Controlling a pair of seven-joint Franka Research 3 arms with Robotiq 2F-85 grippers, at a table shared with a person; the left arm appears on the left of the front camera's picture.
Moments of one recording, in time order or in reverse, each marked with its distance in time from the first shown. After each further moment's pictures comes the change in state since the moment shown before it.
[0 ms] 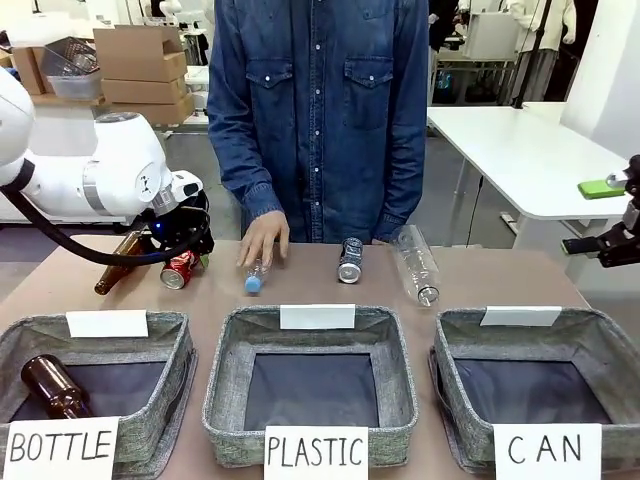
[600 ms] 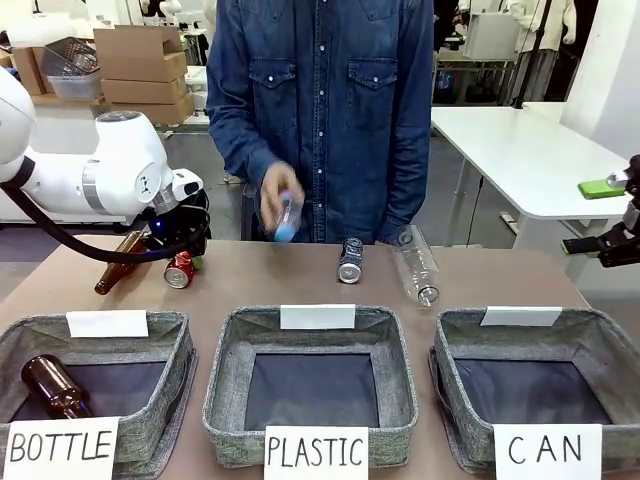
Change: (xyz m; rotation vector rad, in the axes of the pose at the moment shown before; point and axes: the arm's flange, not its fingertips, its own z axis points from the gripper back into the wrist) left arm 0.001 0.002 0.002 0.019 -0.009 0.006; right arm 0.000 0.000 0.000 0.001 0.000 0.000
